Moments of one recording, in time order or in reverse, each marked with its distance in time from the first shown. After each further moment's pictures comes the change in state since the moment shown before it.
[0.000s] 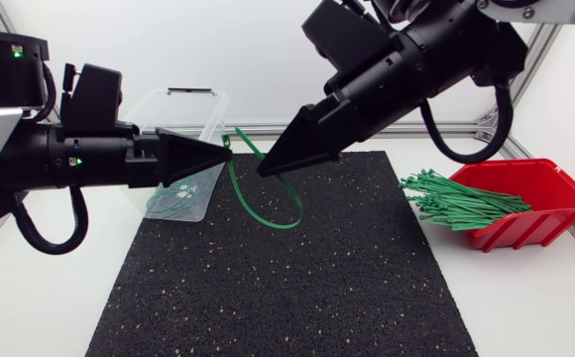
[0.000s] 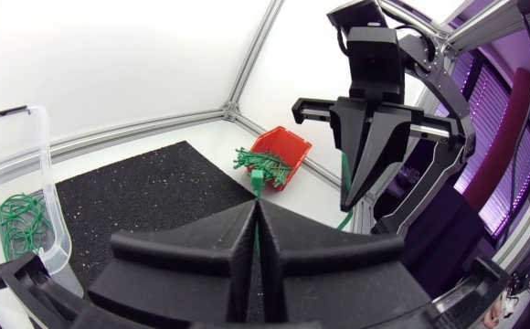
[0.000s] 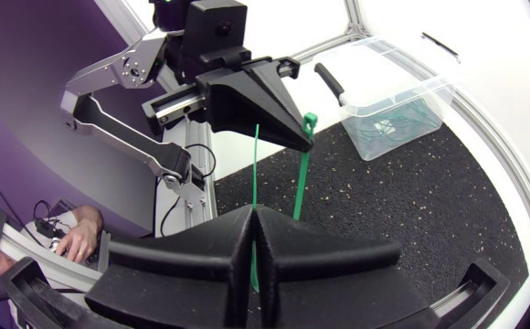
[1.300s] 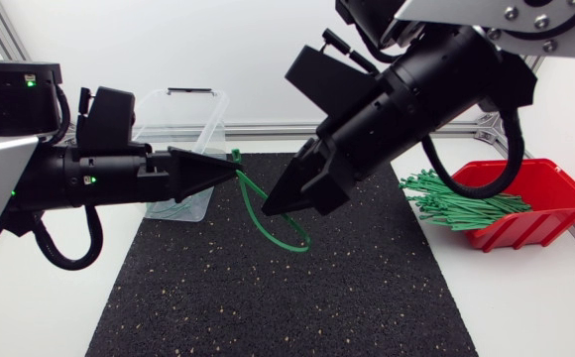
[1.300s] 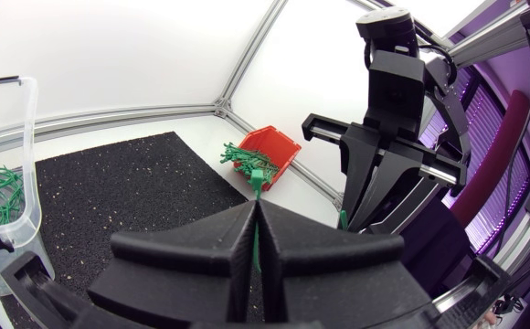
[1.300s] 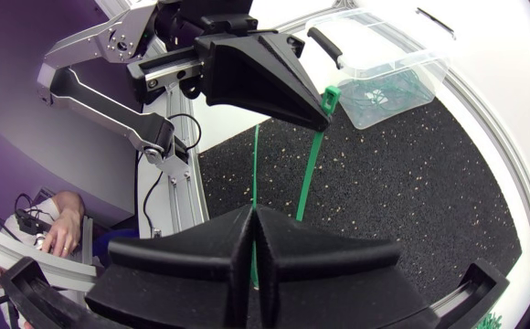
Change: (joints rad) left arm -0.046 -0.005 -0.083 0.119 -0.003 -0.130; right arm 0.105 -0.071 -0.098 -0.004 0.179 0.051
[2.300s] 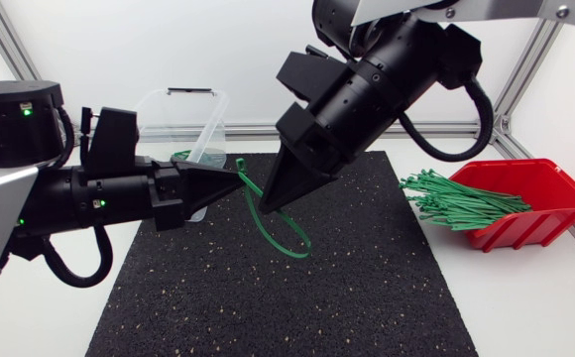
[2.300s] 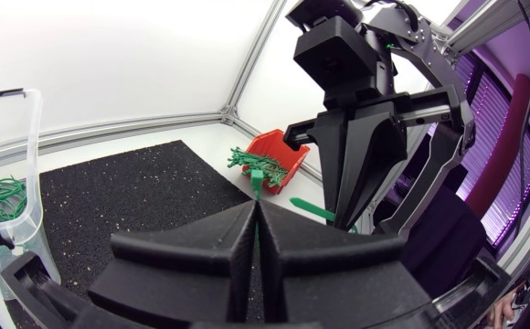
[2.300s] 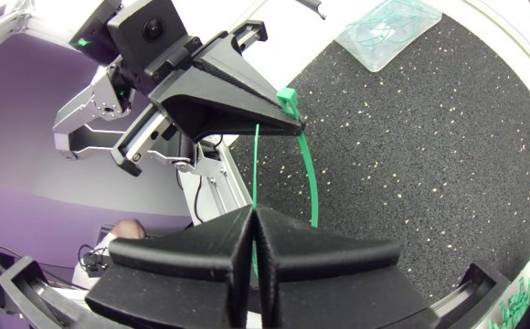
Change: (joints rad) left arm -0.073 -0.051 -0.092 0.106 -0.121 0.008; right arm -0.070 0.212 0.216 -0.271 -0.175 0.135
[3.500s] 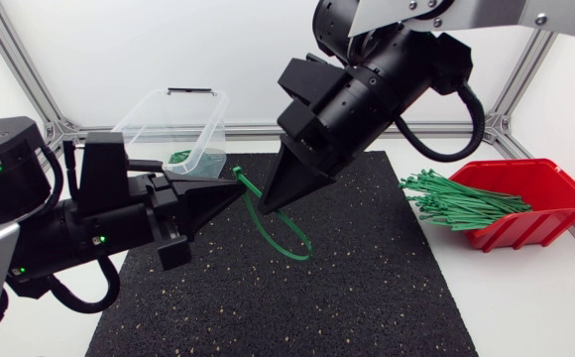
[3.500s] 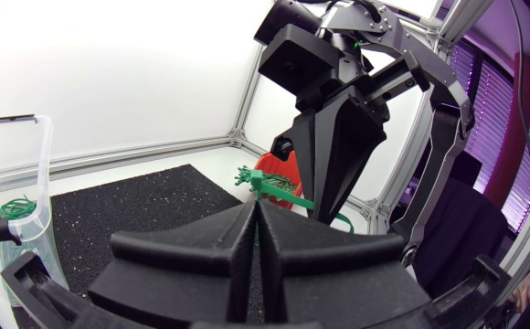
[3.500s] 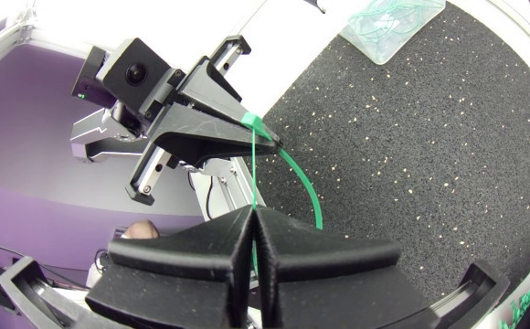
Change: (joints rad) left arm -0.097 -0.106 -0.145 0.179 -0.174 0.000; right arm -0.021 0.027 -0.001 -0.009 -0.060 0.000
